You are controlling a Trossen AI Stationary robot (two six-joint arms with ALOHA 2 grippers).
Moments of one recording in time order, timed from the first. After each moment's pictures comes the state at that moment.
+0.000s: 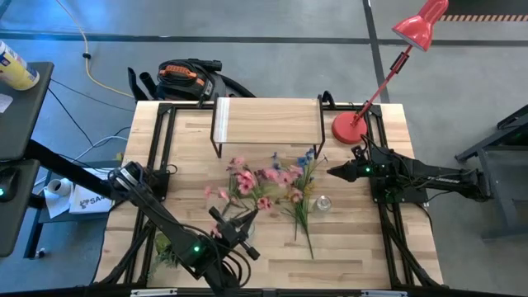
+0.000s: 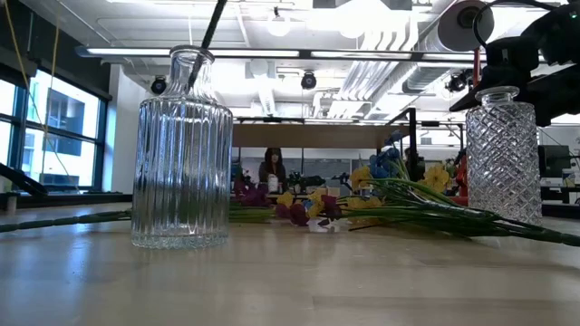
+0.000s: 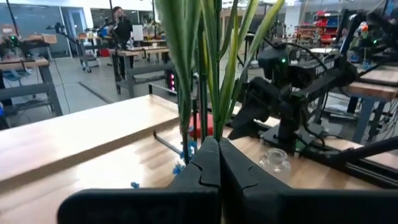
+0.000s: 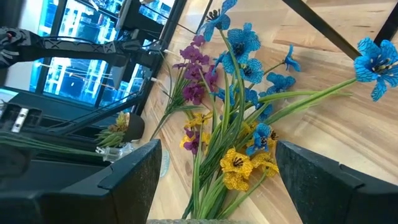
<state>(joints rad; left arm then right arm) -0.76 1.93 1.62 -0.74 -1.56 -1.11 -0.22 0.23 0.08 -0.21 -0.13 1.07</state>
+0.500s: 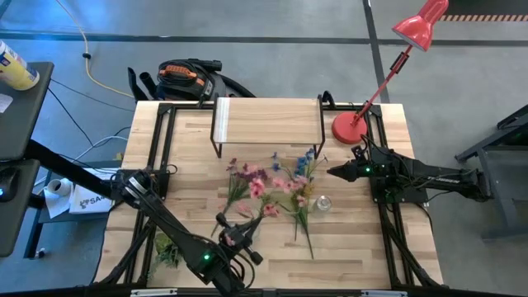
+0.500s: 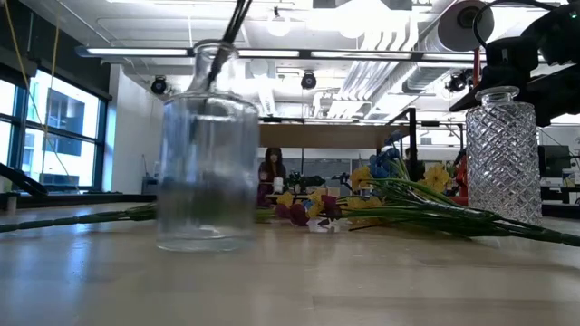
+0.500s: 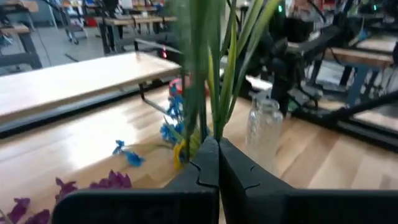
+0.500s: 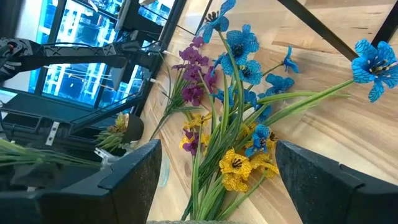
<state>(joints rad) -0.76 2.03 1.62 -0.83 -1.42 -1.29 -0.22 0.23 0.08 -0.21 -0.12 1.07</state>
